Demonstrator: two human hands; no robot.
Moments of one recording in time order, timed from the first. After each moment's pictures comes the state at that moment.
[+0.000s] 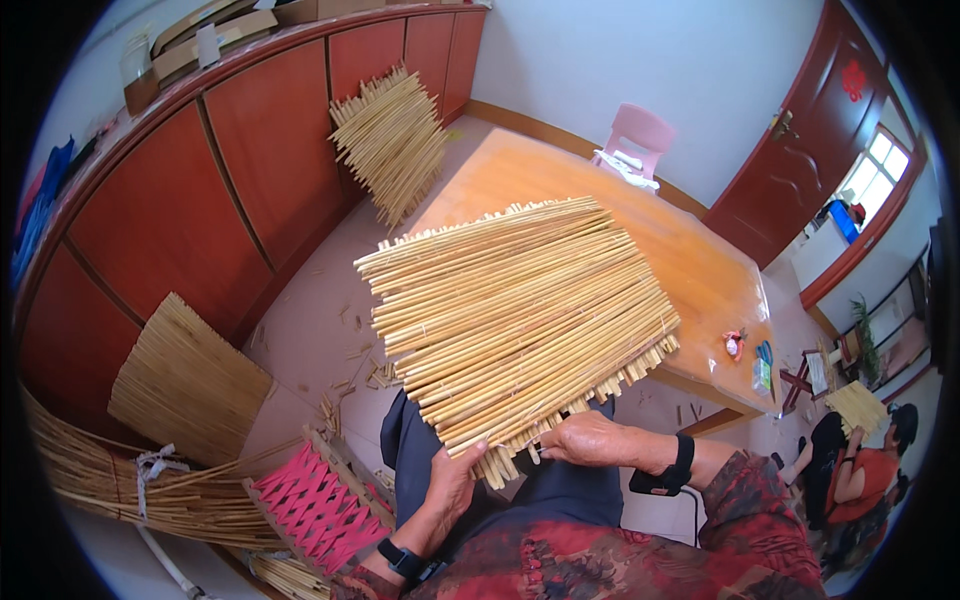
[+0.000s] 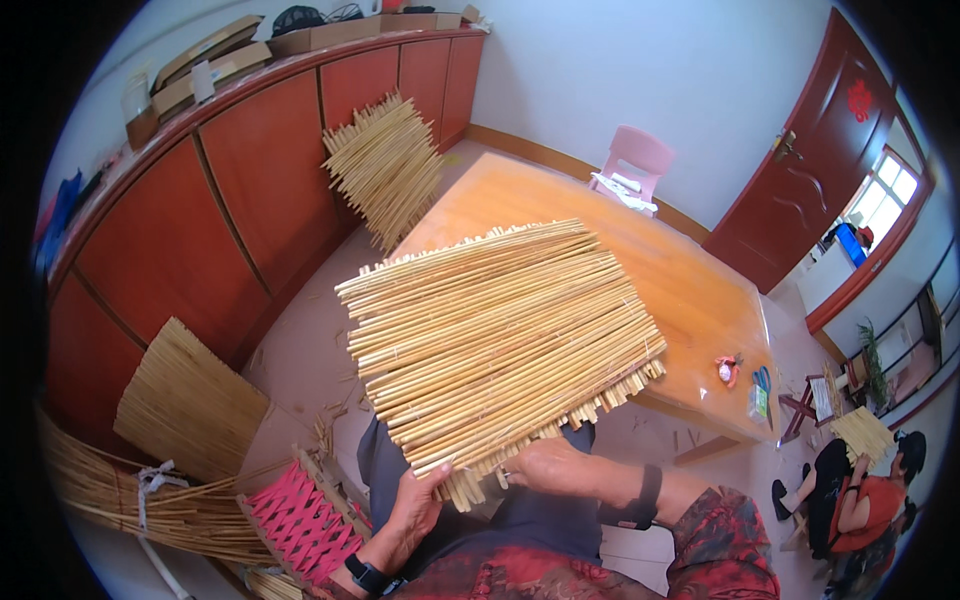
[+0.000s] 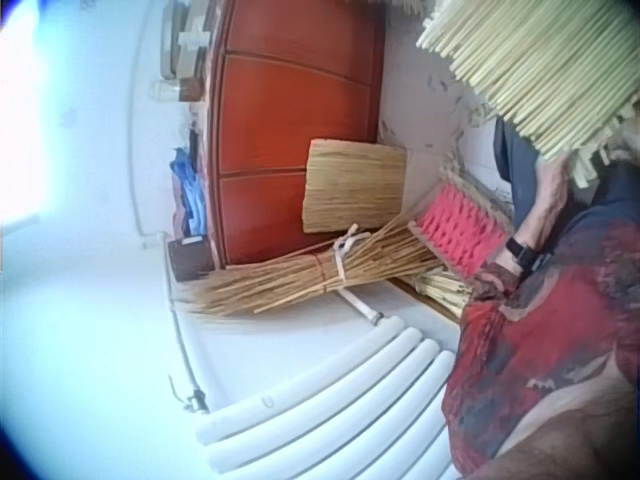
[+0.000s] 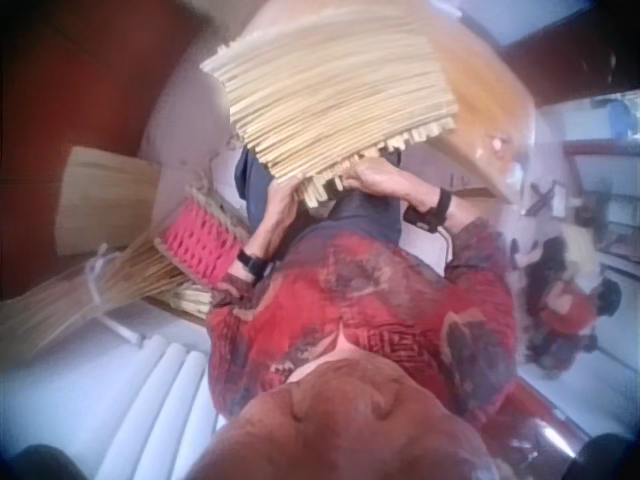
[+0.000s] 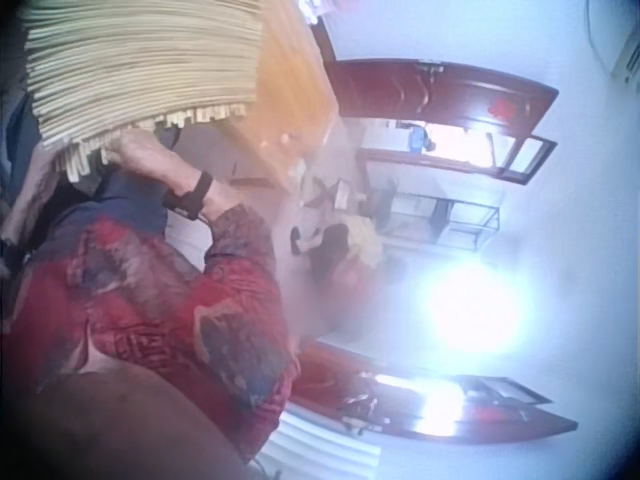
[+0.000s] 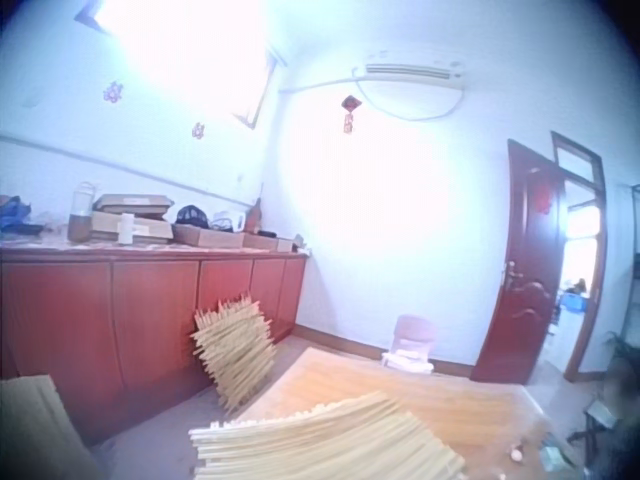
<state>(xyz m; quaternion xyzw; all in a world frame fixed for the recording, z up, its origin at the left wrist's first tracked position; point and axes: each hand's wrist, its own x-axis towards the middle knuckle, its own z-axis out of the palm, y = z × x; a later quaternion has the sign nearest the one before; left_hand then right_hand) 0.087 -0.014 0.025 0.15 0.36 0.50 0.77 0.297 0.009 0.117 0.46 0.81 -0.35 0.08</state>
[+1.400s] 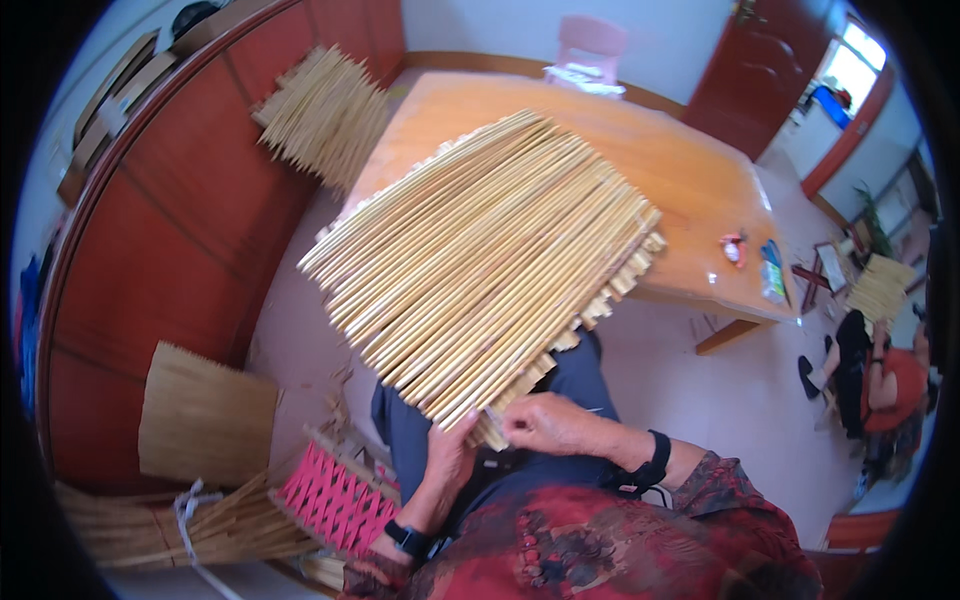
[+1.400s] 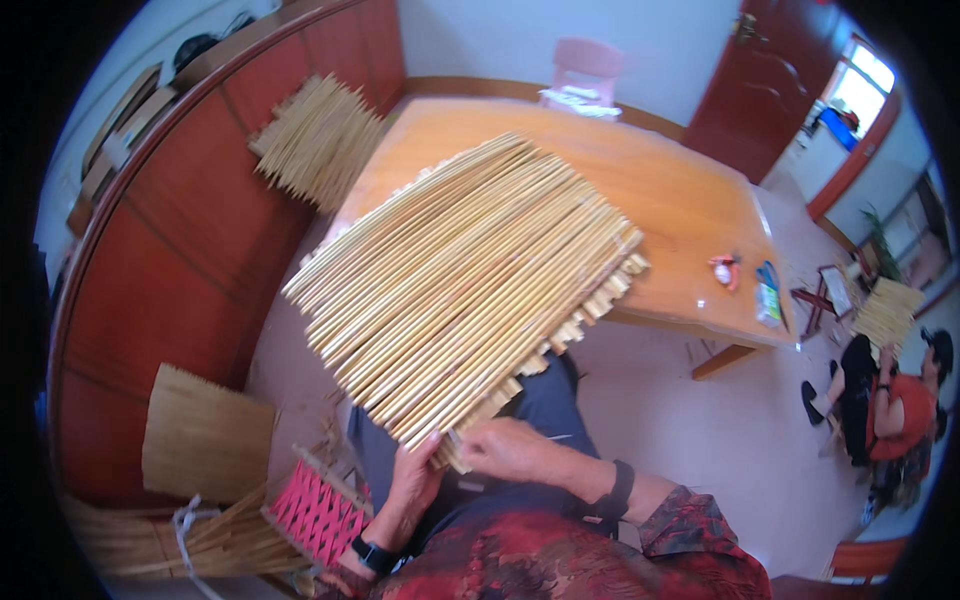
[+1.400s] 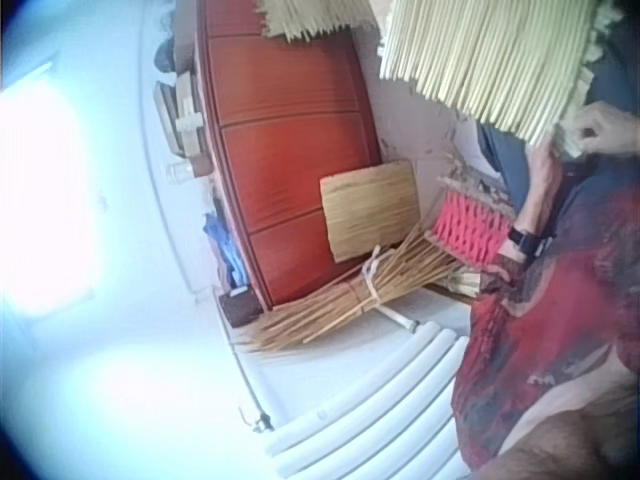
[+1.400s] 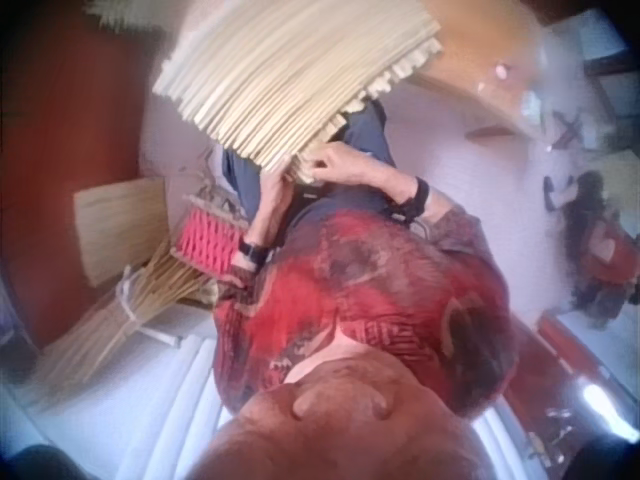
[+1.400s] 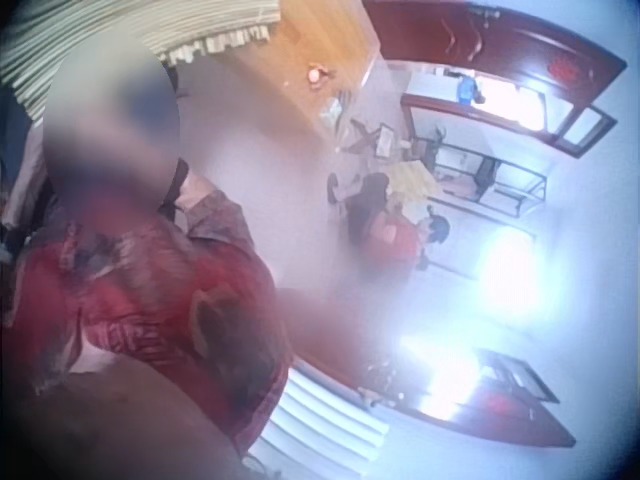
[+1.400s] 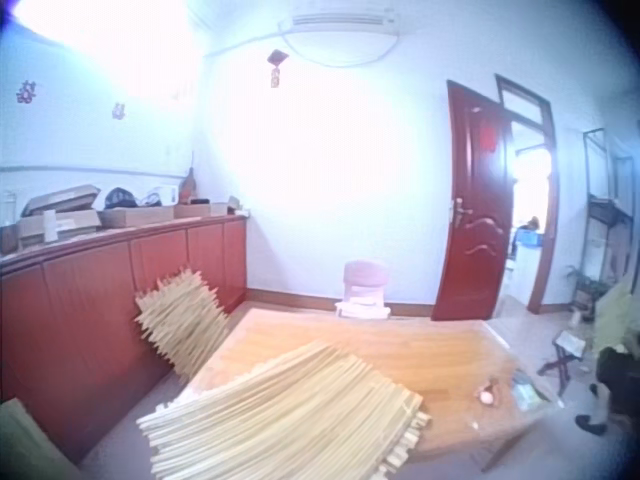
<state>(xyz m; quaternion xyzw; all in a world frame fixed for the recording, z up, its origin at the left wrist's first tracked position) 0.150 0.000 -0.023 0.21 0.36 0.45 0.79 0.327 -0.014 0.049 0.49 0.69 -0.49 -0.21</state>
